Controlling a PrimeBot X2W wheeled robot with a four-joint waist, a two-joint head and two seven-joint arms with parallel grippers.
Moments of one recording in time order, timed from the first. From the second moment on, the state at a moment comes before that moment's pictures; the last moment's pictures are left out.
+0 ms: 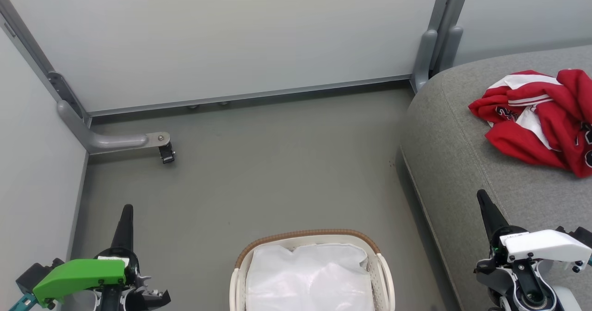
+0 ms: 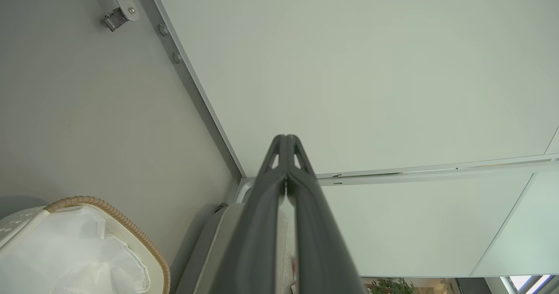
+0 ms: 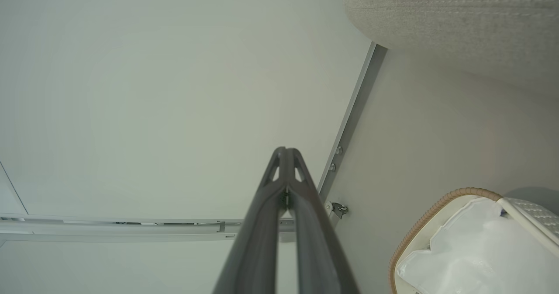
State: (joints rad) left arm -0.08 0.05 0.10 0.27 -1.44 -0.13 0.07; right arm -0.11 -0.05 -0.09 0.27 1.43 0.13 0.07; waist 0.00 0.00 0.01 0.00
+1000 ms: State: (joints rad) left arm -0.10 0.05 0.11 0.24 -1.61 -0.13 0.11; right arm -0.11 -0.05 -0.11 0.25 1.61 0.13 0.11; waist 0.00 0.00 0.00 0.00
